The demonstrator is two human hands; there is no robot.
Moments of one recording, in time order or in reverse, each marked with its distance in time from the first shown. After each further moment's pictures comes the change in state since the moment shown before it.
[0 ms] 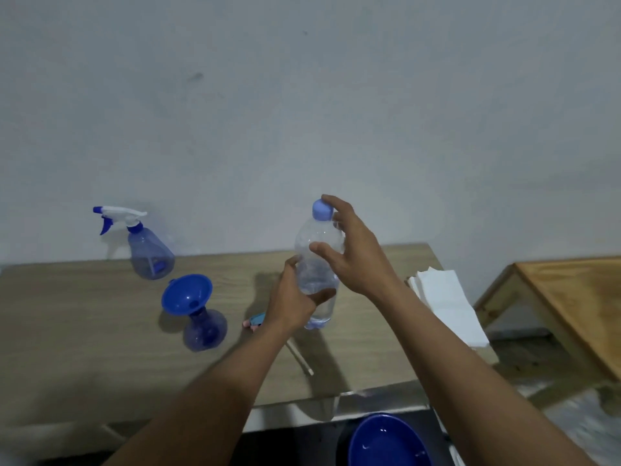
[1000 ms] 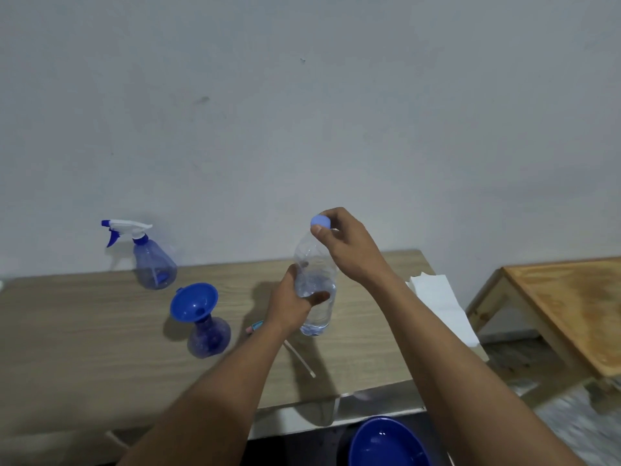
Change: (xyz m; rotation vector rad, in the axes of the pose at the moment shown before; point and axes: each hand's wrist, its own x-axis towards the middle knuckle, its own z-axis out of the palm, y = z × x) left_hand -0.004 0.001 -0.014 -0.099 -0.063 0.004; right_hand 0.014 -0.030 -0.006 0.252 0.017 0.243
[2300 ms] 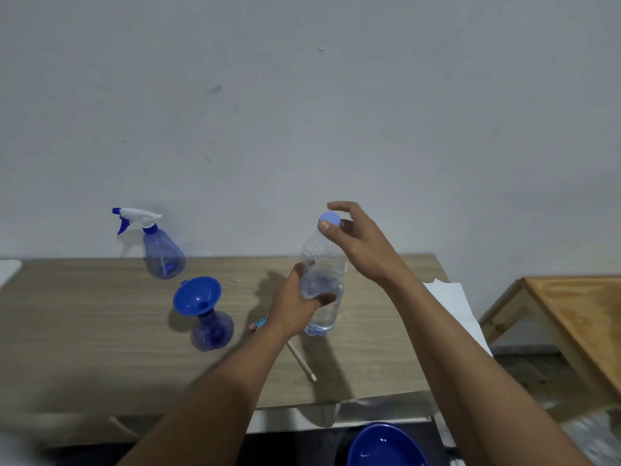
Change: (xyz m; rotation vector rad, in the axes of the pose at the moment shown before) left_hand 0.010 -0.013 0.004 -0.021 0.002 0.023; right_hand 0.011 0.000 -0.014 0.047 -0.155 -0.005
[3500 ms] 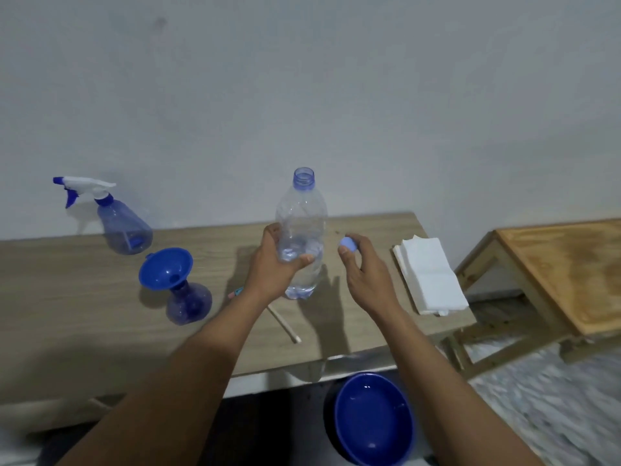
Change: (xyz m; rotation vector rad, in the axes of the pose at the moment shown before) left_hand -0.001 -0.005 0.001 -0.001 0.038 0.001; right_hand -0.073 0.121 0.017 -0.256 0.328 0.181
